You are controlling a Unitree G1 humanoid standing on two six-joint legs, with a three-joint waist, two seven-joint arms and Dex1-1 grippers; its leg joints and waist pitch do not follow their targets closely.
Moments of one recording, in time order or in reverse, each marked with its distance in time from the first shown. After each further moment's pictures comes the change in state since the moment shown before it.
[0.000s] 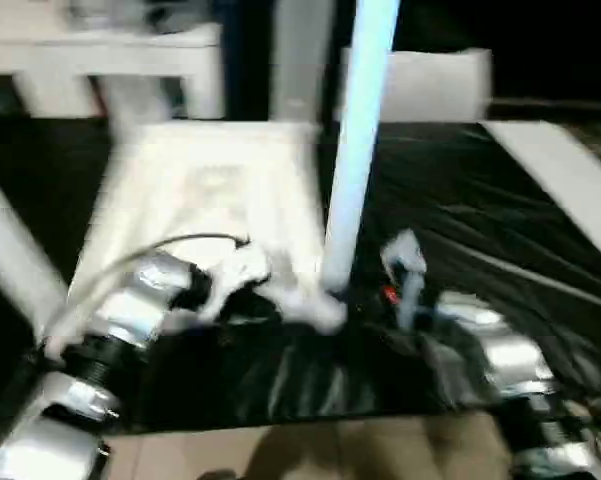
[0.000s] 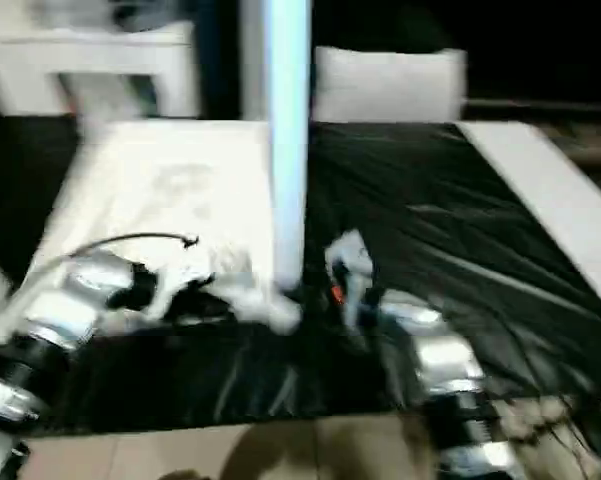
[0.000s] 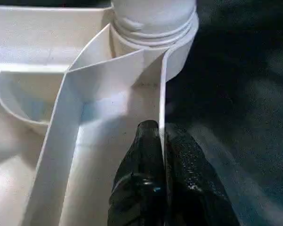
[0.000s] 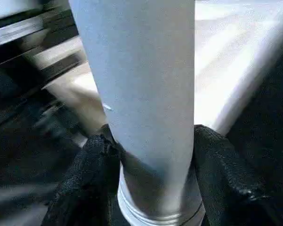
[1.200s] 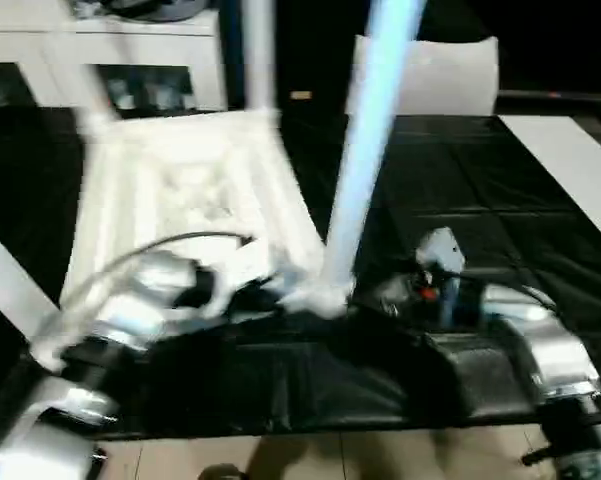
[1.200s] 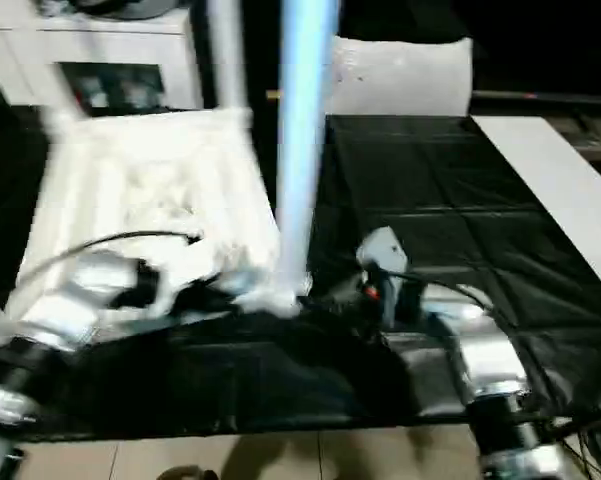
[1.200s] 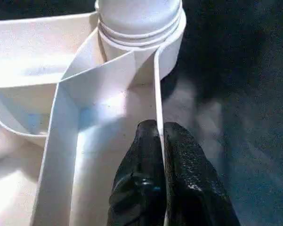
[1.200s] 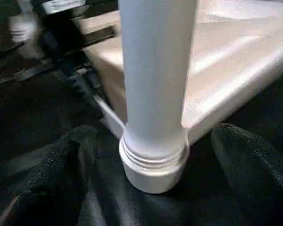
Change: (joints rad) left arm -0.007 0.108 -0.056 -0.018 -0.007 -0.157 -0.171; right arm 0.020 -0.265 0.037 -0.078 0.035 -0.112 0.379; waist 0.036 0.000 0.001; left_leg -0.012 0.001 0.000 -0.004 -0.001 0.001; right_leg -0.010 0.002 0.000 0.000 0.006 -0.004
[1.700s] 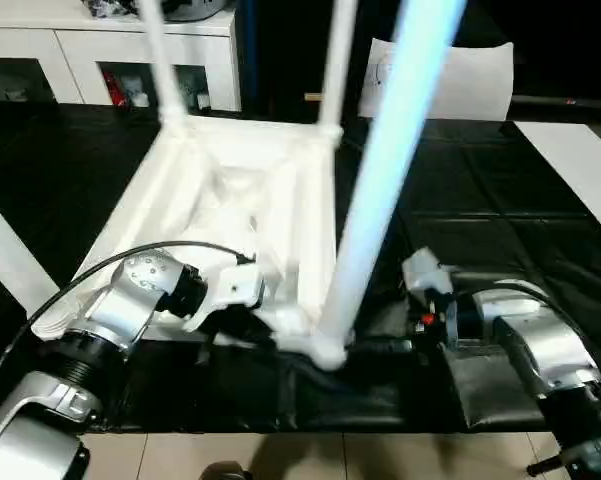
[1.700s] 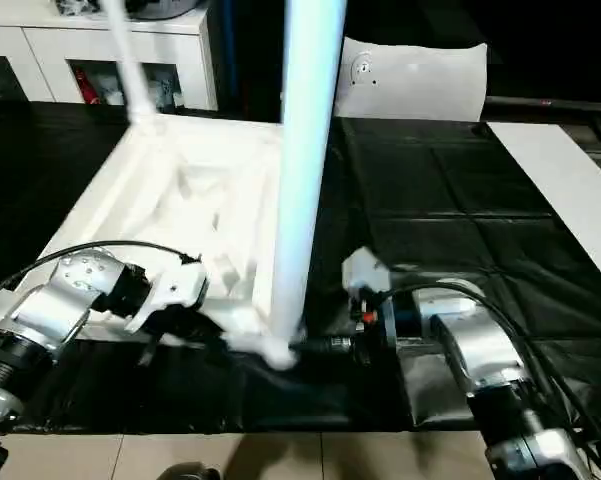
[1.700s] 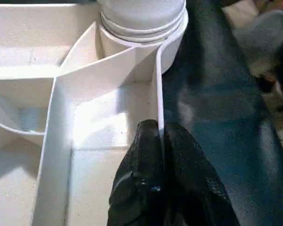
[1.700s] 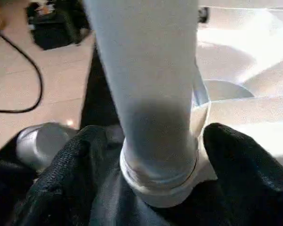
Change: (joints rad) left arm -0.011 0.049 -0.073 0.006 -0.035 -0.110 -0.238; right arm -0.053 -0.046 0.123 0.039 0.022 0.000 0.284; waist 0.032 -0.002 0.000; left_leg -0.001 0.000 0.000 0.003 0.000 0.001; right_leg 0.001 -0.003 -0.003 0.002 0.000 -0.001
